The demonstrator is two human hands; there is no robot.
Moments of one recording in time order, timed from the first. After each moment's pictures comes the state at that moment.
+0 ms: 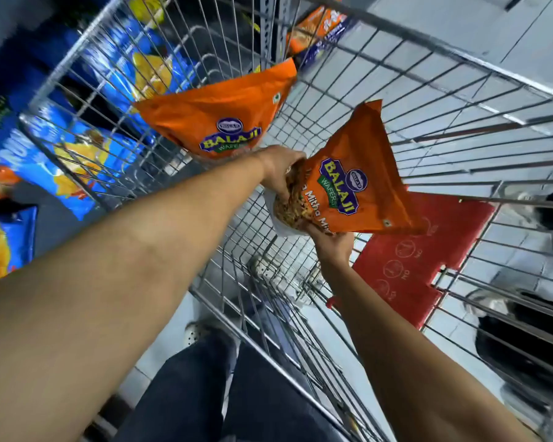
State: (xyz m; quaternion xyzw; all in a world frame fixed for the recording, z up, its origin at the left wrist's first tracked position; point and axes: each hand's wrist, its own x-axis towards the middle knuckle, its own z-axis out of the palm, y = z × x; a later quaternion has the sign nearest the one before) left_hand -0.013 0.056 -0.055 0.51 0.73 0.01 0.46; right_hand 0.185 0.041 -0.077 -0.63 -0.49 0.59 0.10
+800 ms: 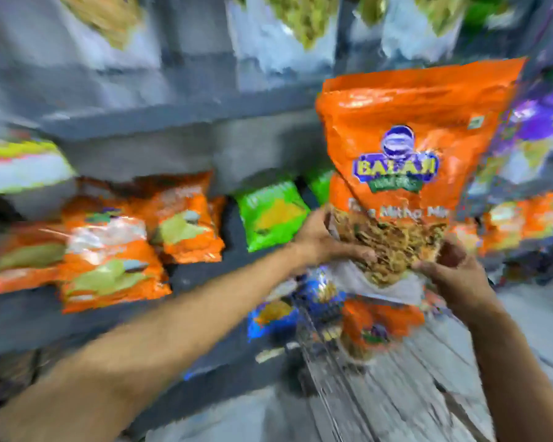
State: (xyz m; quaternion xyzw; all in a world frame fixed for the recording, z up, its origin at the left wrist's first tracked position) left_hand -0.044 -0.167 0.337 0.26 0.71 0.63 0.19; right_hand 0.060 0.042 0.298 -0.04 -0.71 0.68 0.19
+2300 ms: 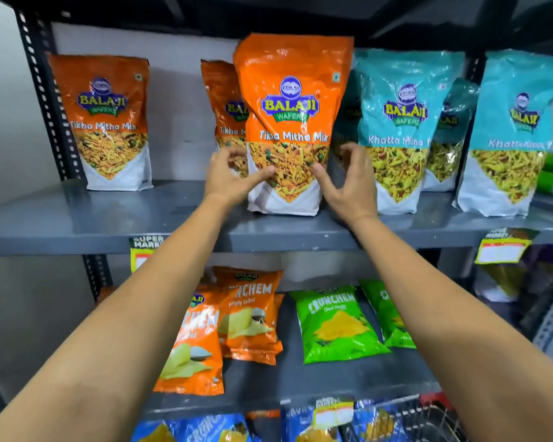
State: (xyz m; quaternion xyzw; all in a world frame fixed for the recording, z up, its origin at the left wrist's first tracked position) left_hand -0.180 -0.406 0.559 0.10 0.76 0.56 -0.33; right_hand -0.175 -0.193 0.550 0.18 -0.77 0.34 0.51
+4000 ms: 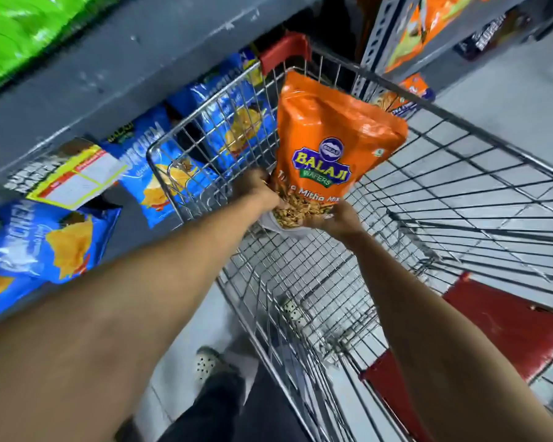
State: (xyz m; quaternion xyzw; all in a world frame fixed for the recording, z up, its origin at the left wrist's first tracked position) left_hand -0.086 -0.027 -0.018 -0.03 0.90 0.26 0.35; right_hand 0.037 0.106 -0.095 -0.30 -0.74 0.59 -0.10
